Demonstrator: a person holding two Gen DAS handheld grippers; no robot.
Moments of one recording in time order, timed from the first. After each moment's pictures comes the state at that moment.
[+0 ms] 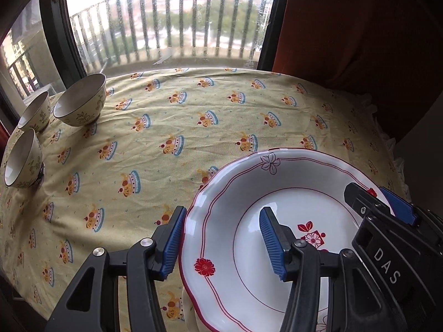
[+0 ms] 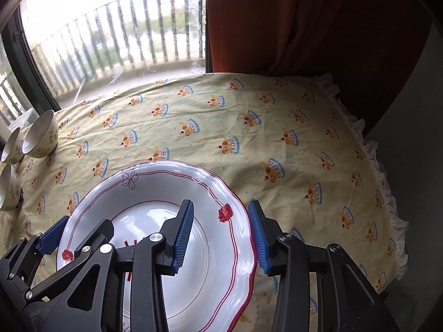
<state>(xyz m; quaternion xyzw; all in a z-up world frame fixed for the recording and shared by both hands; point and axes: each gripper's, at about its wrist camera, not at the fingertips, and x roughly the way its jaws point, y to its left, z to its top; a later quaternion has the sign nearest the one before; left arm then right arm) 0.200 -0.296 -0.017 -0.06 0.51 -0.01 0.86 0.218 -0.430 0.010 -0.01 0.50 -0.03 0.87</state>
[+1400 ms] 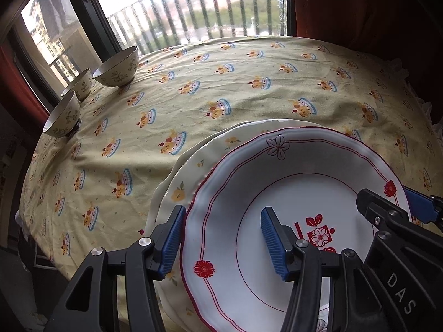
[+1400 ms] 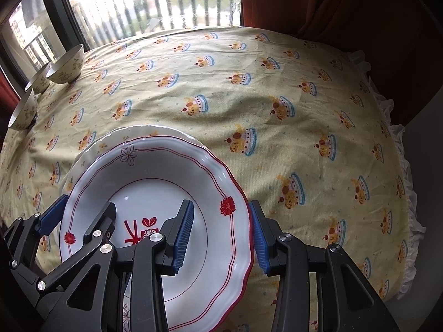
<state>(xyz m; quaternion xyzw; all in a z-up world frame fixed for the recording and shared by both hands) 0.135 -0.365 -0.066 0.00 0.52 0.14 0.84 0.171 -0.478 -0.049 -0.05 0.55 0.09 0.83</state>
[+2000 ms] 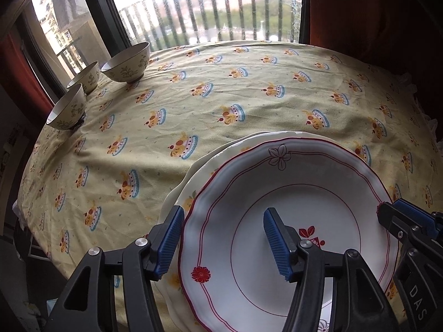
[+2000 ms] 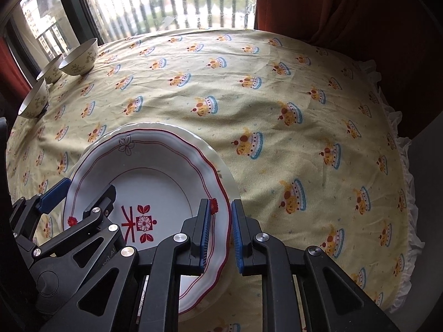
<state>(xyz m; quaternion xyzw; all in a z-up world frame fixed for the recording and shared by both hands) 0.139 -0.349 -0.063 -0.03 0.51 0.15 0.85 0.168 -0.478 -0.044 -0.08 0.54 0.13 0.83</state>
